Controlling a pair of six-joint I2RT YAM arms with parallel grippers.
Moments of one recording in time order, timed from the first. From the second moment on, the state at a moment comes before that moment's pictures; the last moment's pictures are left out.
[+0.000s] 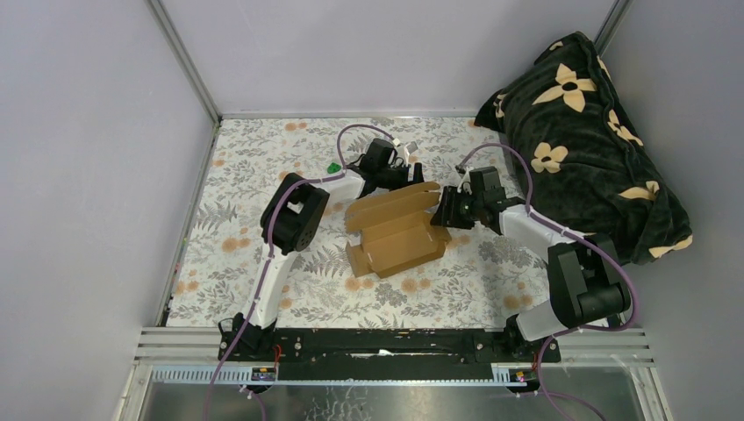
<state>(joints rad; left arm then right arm) -0.54 2.33 1.62 0.05 0.73 -0.54 0.28 1.49 0.80 -0.20 -0.35 0.39</state>
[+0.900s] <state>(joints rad) -0.55 2.35 1.64 0.07 0.76 -0.54 0.47 1.49 0.87 -0.30 -0.15 0.29</state>
